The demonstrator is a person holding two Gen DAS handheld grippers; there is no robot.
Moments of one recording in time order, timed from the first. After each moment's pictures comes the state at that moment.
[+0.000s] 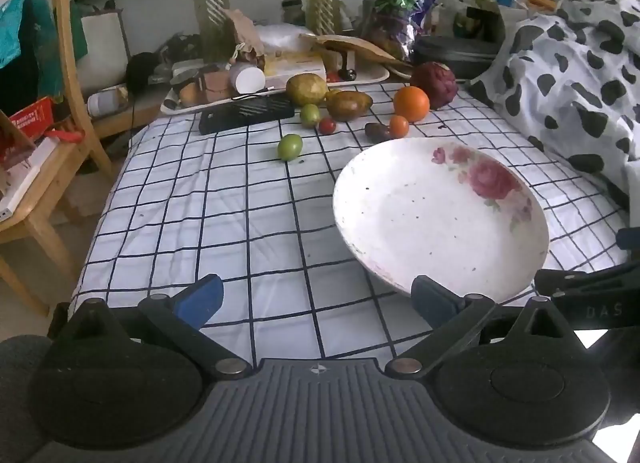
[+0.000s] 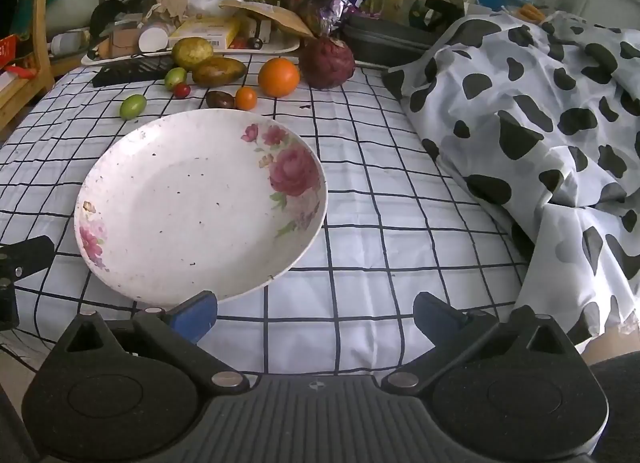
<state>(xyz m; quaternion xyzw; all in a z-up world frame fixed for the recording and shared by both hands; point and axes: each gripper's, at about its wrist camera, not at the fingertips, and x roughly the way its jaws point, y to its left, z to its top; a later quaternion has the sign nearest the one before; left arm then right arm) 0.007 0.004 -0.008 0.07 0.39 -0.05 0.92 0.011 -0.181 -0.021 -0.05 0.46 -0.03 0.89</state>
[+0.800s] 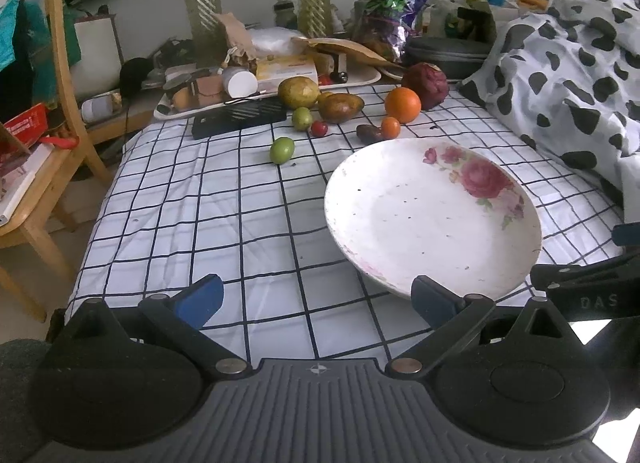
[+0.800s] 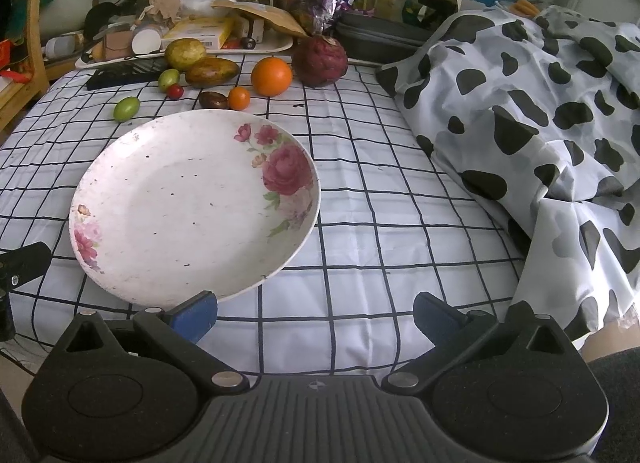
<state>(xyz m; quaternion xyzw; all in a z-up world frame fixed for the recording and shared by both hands) 0.005 0.002 -0.007 0.07 0.39 -0.06 0.92 0.011 -0.185 -0.021 -0.04 0.46 -0.04 0.89</state>
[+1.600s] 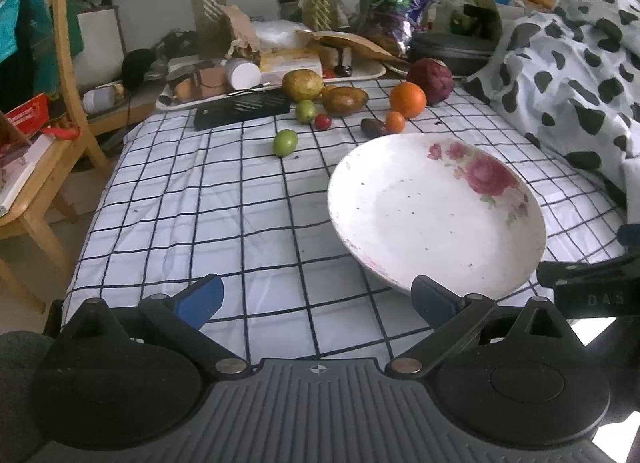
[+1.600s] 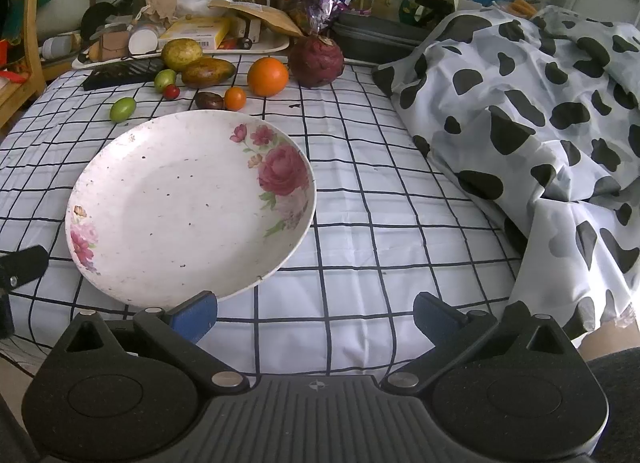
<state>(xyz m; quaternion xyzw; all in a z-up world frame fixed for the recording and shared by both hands) 0.007 0.002 -0.011 0.07 0.40 -0.06 0.91 0.011 -0.187 -0.020 -0.04 0.46 -0.04 0.89</state>
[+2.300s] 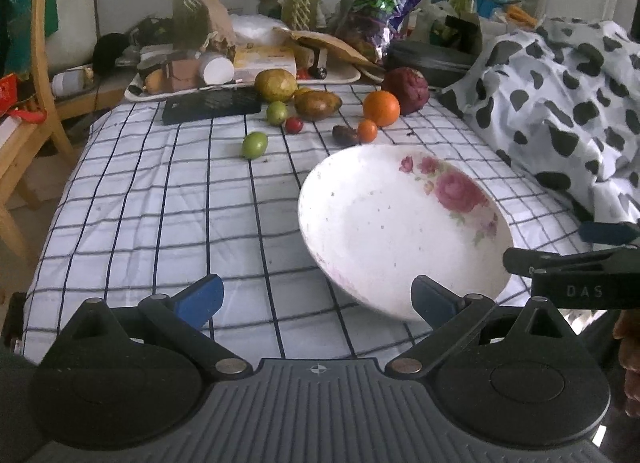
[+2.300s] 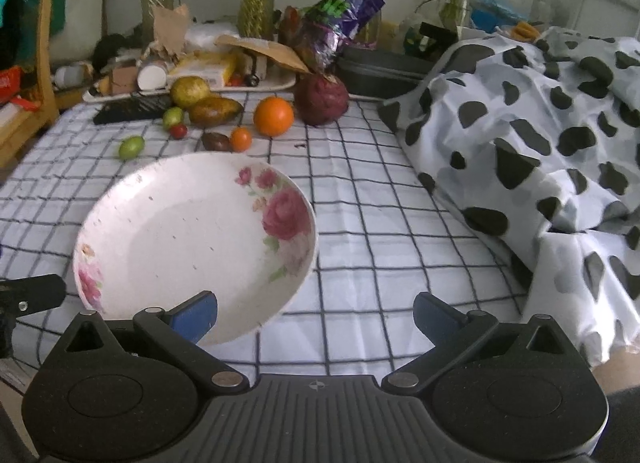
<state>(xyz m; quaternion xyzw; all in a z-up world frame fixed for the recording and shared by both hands) 0.023 0.011 -0.006 0.01 0.40 -0.11 0.91 0.021 -0.195 -0.010 -0.02 0.41 -0.02 0.91</state>
